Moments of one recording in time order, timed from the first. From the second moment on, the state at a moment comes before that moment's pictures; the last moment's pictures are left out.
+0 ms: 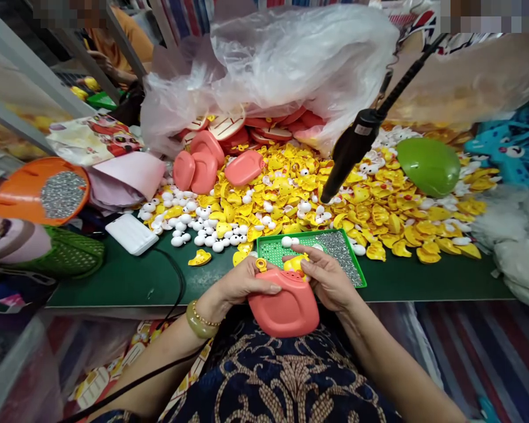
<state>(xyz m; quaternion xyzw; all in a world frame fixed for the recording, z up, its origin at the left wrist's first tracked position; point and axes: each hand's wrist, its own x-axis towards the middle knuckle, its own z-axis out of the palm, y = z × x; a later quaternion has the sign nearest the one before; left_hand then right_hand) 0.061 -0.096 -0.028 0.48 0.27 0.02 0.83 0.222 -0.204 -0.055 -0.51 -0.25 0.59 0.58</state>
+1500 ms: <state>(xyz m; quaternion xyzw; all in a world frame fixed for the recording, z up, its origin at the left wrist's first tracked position) 0.062 -0.090 -0.026 0.48 0.21 -0.01 0.85 0.245 -0.203 -0.041 -0.52 -0.31 0.58 0.54</state>
